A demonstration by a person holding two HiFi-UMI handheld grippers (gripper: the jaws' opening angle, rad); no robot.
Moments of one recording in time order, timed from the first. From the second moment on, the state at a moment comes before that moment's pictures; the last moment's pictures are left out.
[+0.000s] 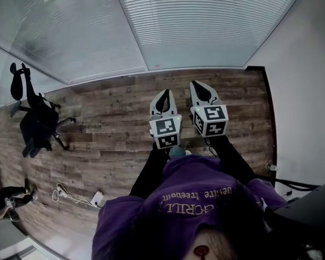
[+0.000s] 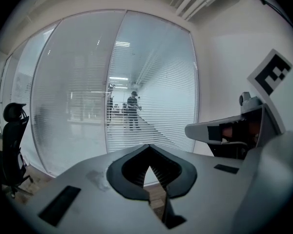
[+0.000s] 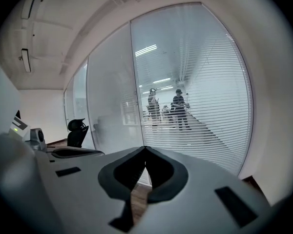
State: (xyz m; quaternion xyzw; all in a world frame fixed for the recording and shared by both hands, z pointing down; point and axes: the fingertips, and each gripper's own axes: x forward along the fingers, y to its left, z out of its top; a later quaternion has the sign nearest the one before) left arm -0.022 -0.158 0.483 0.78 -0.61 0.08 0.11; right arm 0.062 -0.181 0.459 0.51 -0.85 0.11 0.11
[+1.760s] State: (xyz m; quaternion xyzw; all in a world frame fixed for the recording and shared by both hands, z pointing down) left arm -0.084 -0.551 0.469 0.75 -0.65 0.05 0.11; right arm -0.002 -0.572 0.449 0.48 -0.87 0.11 0.10
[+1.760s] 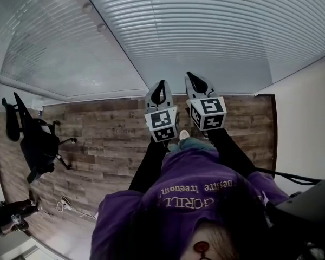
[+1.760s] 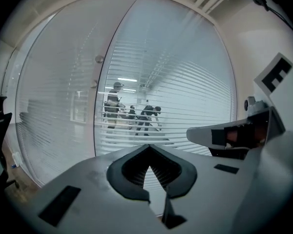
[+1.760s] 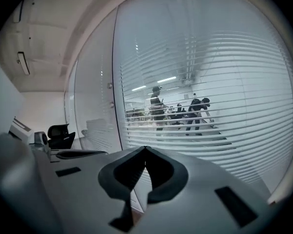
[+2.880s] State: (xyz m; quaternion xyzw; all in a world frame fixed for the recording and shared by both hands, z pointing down) left arm -0.276 -0.686 0.375 0.68 -0.69 0.23 -0.12; right arm 0.004 -0.633 0.460 0.52 -0.84 0.12 0.09
